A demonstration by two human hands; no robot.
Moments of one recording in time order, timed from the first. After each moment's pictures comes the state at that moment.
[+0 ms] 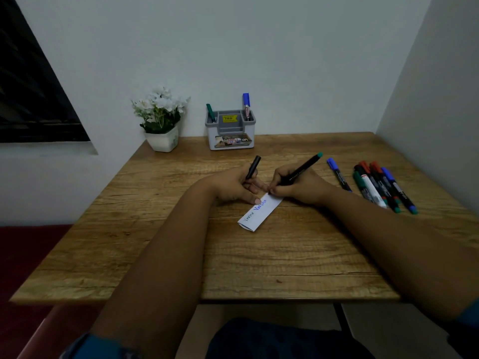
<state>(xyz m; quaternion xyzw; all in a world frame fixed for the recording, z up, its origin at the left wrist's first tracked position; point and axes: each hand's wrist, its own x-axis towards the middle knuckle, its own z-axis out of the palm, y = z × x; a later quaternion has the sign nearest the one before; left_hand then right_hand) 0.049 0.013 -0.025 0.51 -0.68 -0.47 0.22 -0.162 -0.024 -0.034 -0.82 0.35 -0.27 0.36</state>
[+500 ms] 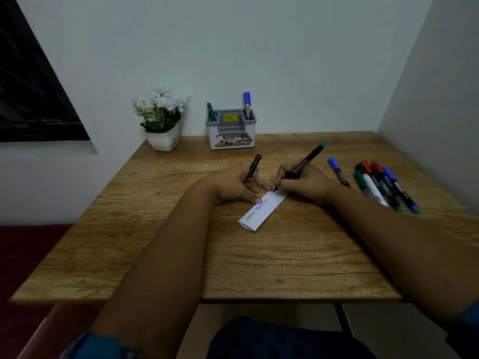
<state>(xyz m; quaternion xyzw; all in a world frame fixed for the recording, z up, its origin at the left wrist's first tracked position) 0.047 0.017 -0.019 0.51 -0.68 -0.48 0.22 -0.167 -0.025 -0.031 -0.80 0.37 -0.27 0.39</state>
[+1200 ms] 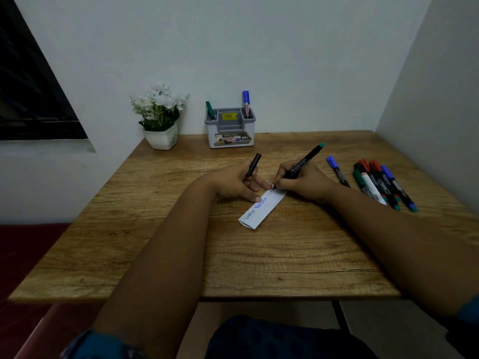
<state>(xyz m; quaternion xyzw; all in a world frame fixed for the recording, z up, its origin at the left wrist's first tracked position) 0.047 0.016 -0.020 0.51 -0.67 -0.49 0.22 -0.165 -0.028 -0.034 -0.81 0.39 -0.27 0.35</state>
